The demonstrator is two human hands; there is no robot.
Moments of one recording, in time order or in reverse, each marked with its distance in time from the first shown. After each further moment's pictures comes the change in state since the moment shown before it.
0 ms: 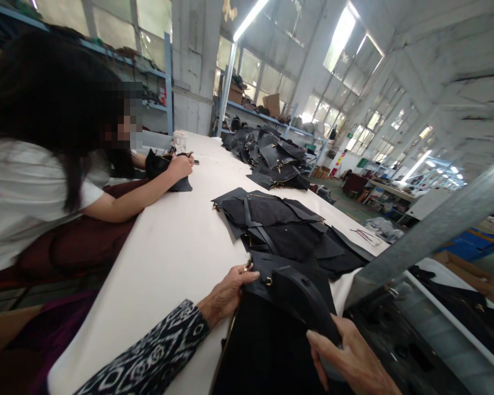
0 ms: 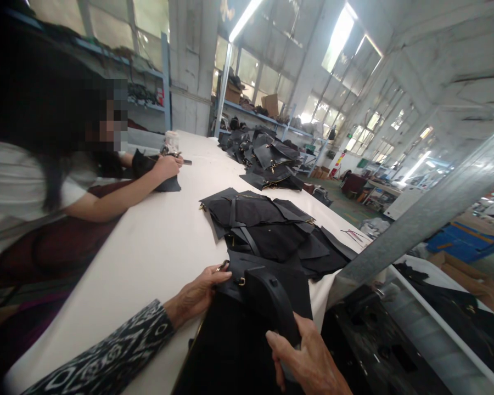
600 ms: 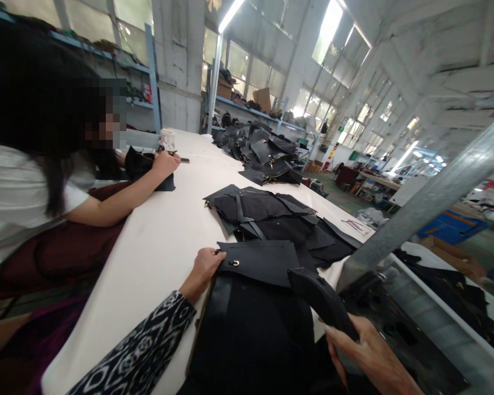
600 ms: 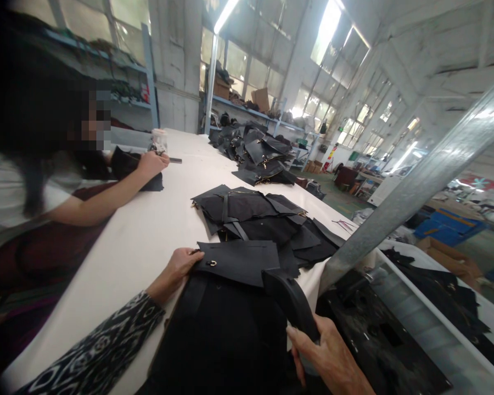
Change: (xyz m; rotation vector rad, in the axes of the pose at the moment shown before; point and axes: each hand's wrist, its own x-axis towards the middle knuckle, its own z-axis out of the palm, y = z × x) left_hand 0.014 0.038 -0.041 0.597 0.658 0.078; right_hand -0.026 0.033 -0.026 0.027 0.056 0.035
